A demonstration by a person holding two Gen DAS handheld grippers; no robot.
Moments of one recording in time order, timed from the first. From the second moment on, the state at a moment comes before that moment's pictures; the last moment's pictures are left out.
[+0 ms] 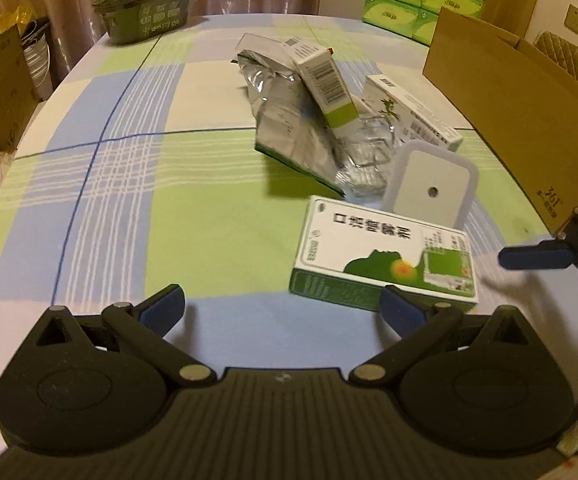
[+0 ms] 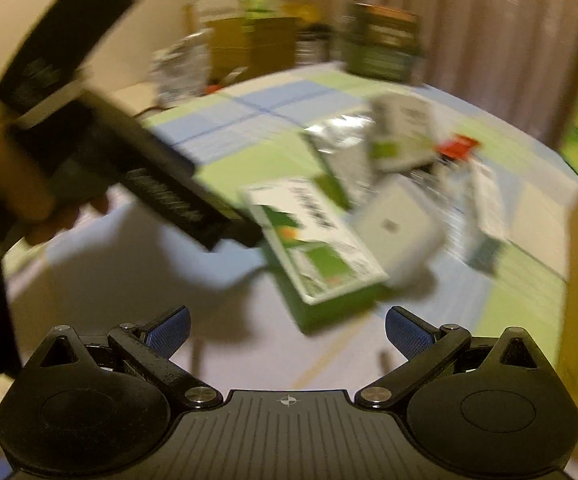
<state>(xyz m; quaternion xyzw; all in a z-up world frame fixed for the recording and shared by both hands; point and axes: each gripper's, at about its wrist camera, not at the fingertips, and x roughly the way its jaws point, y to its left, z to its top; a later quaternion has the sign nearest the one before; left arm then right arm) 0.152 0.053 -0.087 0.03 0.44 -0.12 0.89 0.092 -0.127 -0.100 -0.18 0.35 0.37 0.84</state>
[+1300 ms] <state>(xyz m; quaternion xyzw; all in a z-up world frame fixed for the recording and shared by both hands) 0.134 0.038 -0.070 -0.06 0.43 -0.15 0.89 0.104 -0.169 -0.105 -0.18 0.37 0.25 0.88</state>
